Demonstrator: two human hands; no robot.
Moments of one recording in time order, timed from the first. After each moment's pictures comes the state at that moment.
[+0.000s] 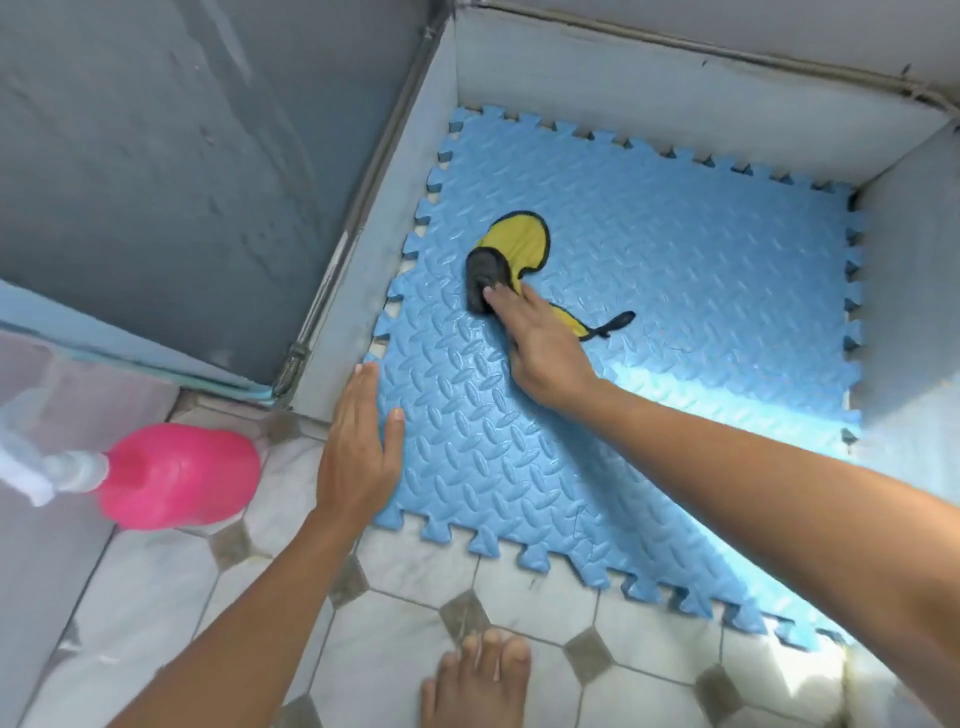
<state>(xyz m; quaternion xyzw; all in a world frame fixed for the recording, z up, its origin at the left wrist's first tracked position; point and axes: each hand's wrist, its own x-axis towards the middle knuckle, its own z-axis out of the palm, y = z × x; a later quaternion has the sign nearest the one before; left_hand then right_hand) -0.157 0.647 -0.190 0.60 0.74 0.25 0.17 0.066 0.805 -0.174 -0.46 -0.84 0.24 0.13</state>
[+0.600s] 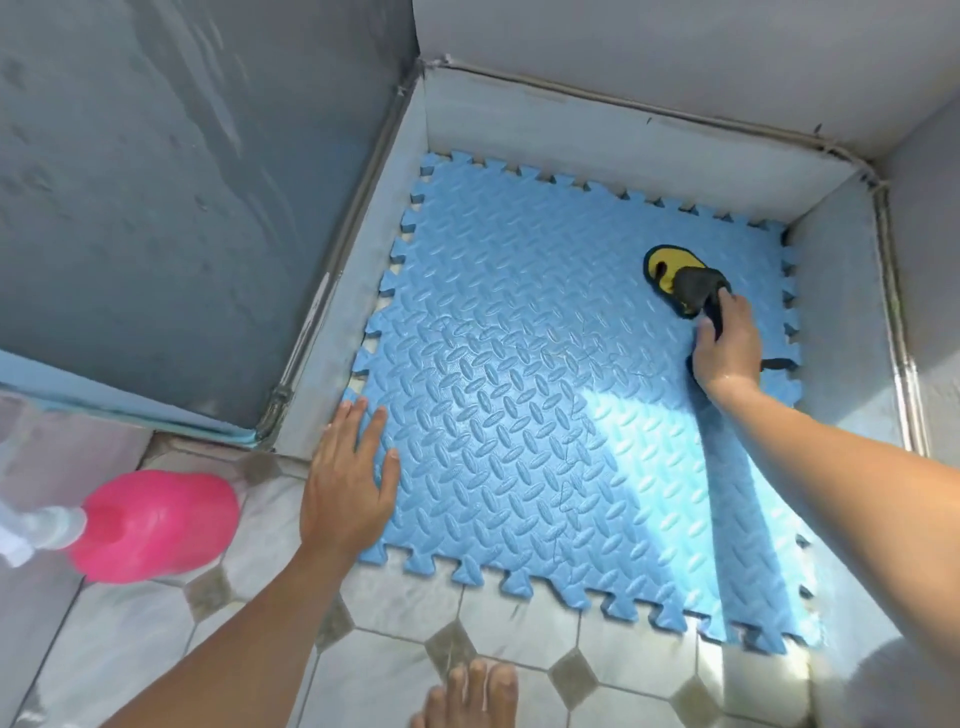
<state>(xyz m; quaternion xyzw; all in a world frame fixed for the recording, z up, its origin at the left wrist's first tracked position) -0.153 0.647 -0.191 0.66 0.73 0.16 0.09 0.284 0.869 -0.175 -0.78 -0.59 0.17 0.15</state>
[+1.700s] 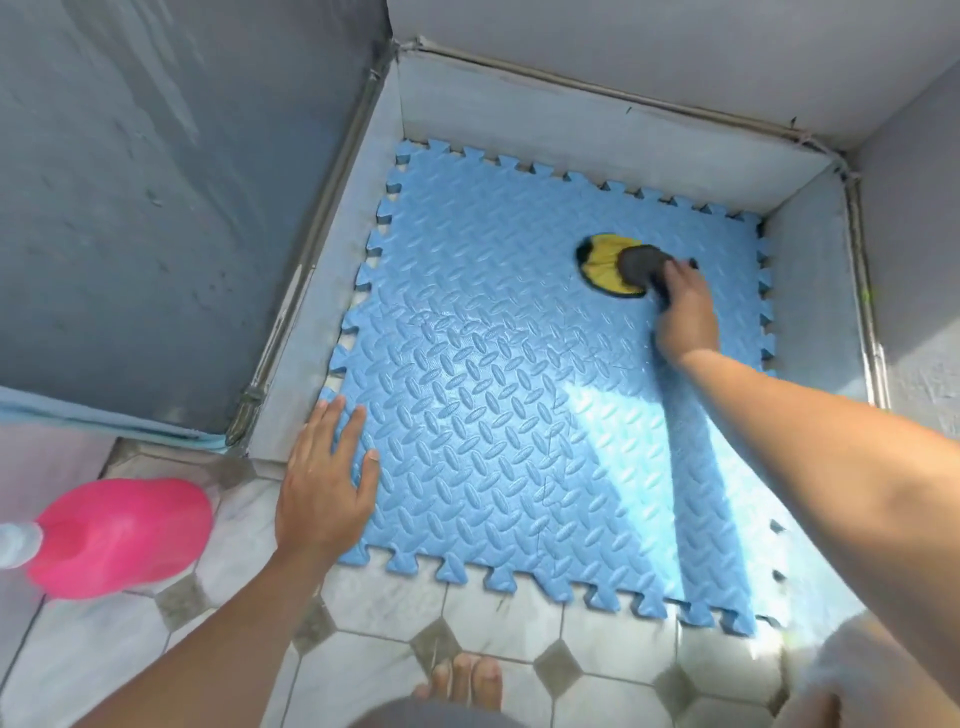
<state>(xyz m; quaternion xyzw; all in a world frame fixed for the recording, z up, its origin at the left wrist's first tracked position) -0.155 0.649 -0.189 0.65 0.74 0.15 0.11 0.263 0.899 -0.170 -0.73 -0.65 0.15 0.13</state>
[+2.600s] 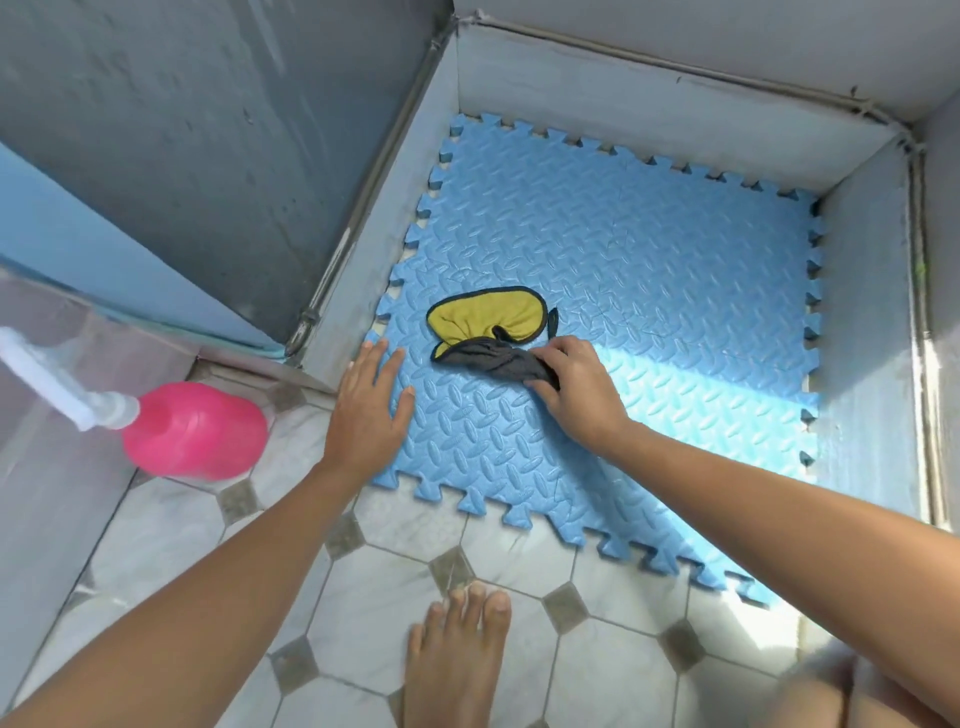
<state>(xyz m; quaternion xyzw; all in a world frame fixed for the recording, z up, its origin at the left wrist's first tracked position) -0.149 0.650 -0.183 0.63 0.74 0.17 0.17 0.128 0.740 -0.157 -0.53 -0.80 0.25 0.12</state>
